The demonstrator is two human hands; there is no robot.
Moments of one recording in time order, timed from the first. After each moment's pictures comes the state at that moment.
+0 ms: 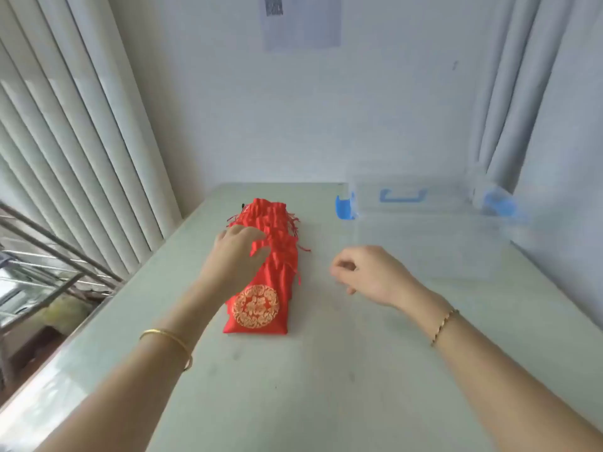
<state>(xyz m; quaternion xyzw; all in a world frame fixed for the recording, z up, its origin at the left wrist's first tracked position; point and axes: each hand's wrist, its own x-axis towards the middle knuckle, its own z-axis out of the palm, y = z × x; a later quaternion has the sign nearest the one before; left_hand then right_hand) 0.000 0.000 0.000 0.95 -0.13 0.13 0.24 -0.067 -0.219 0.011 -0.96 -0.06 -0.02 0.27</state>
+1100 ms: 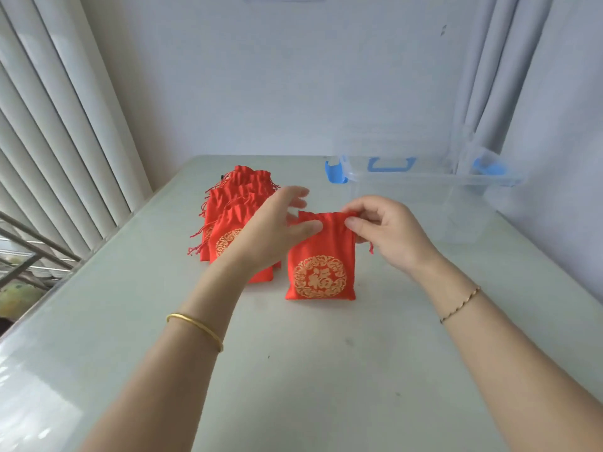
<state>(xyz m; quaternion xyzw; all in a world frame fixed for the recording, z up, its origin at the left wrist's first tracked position) -0.039 -0.051 0.003 0.85 -0.26 0.04 0.45 -0.077 -0.233 -0.008 -0.83 -0.08 -0.14 0.54</state>
